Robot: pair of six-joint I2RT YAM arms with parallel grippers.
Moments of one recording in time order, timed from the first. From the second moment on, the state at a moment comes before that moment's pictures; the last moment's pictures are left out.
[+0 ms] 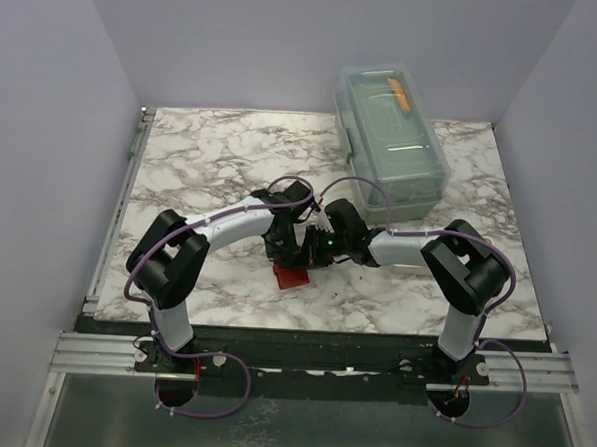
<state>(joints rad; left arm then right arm) -0.71 1.79 1.20 -0.80 -0.01 -0.91 0.75 1.85 0.89 0.19 -0.49 0.70</state>
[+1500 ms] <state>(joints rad) -0.66 1.37 0.82 -0.36 0.02 -0.98 0.74 1.85 0.88 0.23 -0.50 0.68</state>
